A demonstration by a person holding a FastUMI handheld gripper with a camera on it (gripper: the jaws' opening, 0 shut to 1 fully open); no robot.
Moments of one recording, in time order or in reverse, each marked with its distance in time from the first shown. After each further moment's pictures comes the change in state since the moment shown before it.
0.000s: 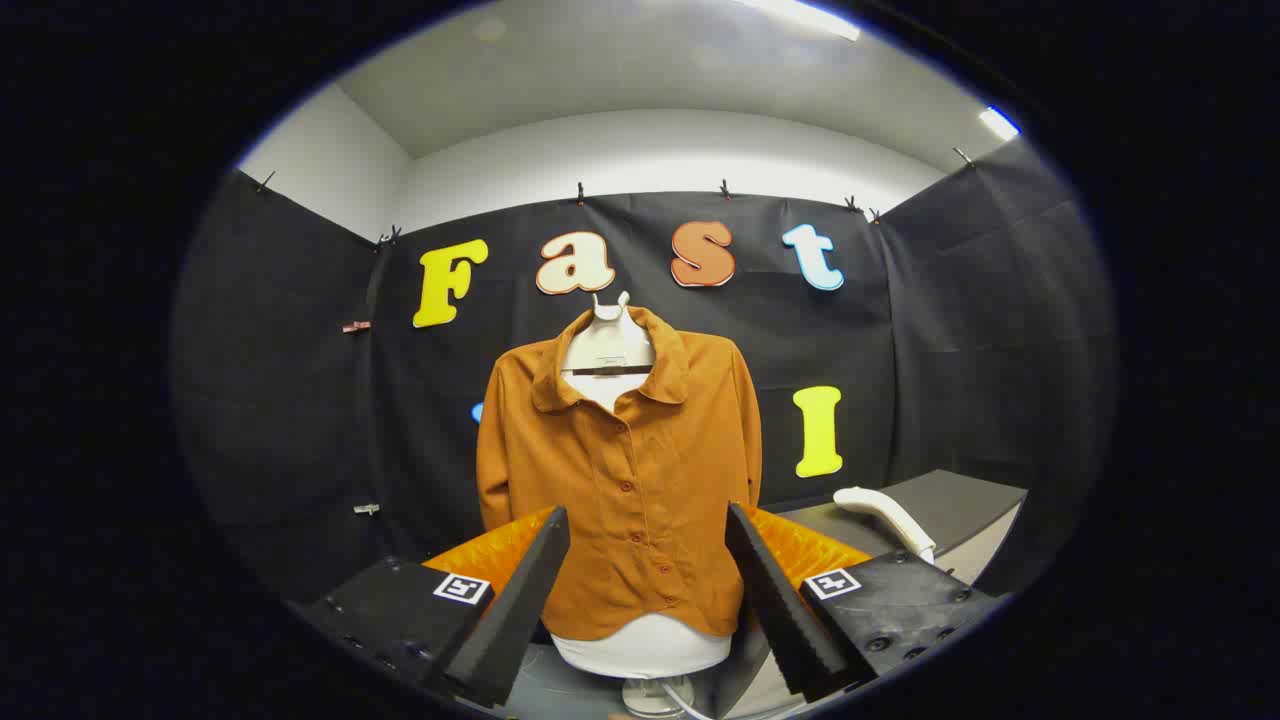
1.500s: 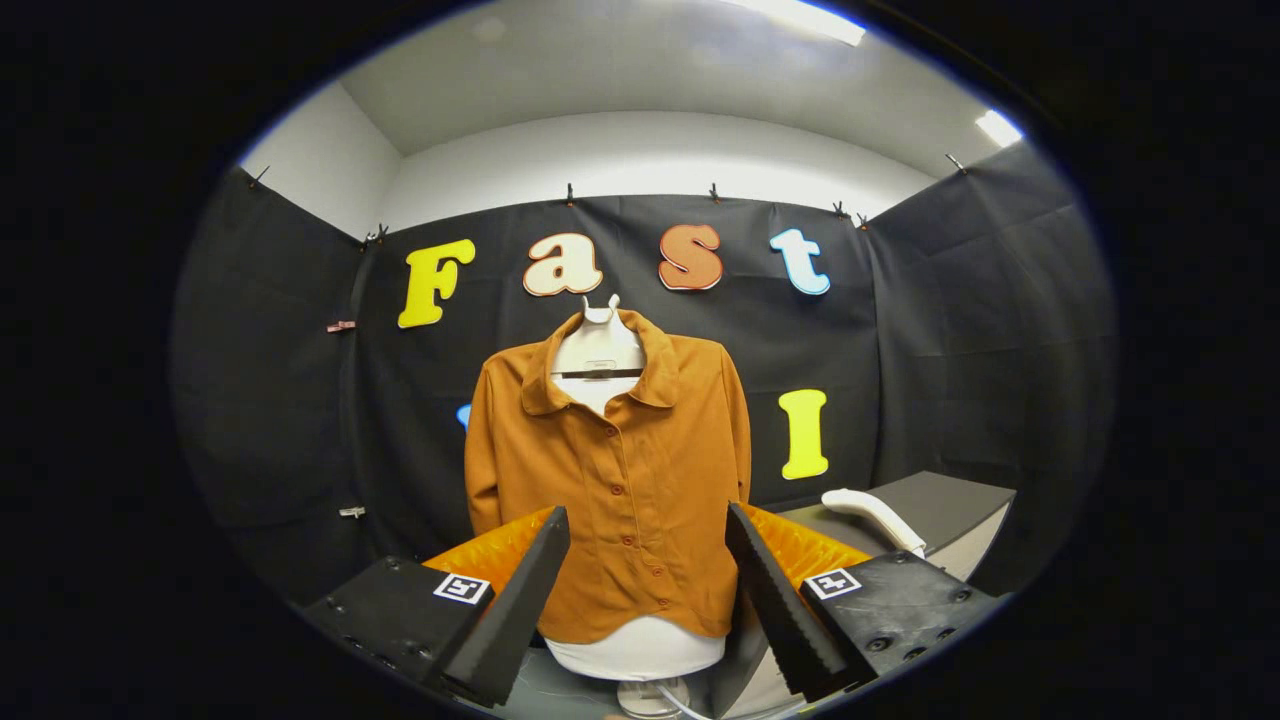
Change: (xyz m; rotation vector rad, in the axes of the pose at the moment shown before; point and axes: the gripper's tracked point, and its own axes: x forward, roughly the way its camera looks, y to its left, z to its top) arm 0.001 0.000 -0.001 -0.018 0.007 -0.089
